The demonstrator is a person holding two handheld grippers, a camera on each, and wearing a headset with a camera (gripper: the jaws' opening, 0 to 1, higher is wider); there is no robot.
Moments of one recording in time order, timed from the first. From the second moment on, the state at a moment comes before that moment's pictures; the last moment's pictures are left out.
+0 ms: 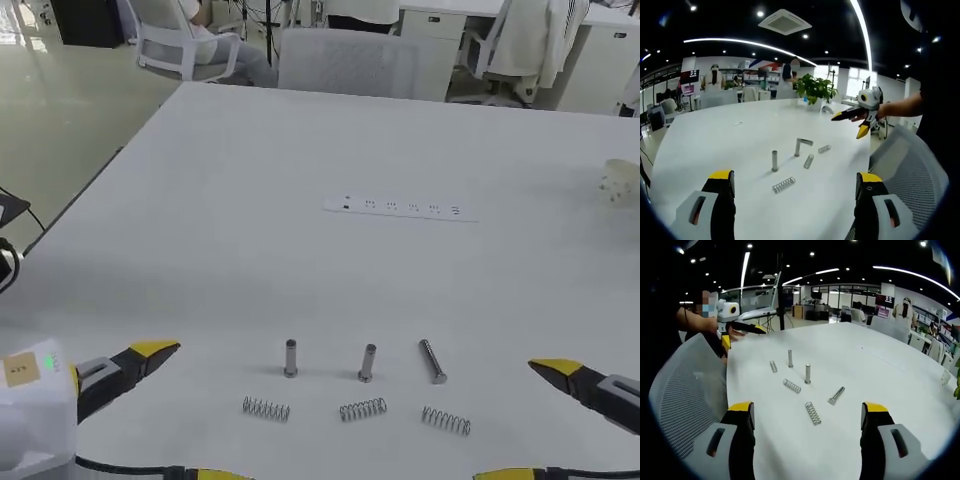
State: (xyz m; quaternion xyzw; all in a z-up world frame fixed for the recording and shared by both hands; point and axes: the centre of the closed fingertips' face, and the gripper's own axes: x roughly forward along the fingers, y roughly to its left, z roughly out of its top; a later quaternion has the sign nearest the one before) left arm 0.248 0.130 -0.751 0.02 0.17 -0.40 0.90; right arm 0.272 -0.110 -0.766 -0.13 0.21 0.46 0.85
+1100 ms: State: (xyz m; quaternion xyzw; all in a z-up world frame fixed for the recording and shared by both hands) left arm 0.248 0.129 -0.757 0.02 0.18 -0.41 0.90; right arm 0.280 -0.103 -0.775 -0.15 0.23 0.47 0.84
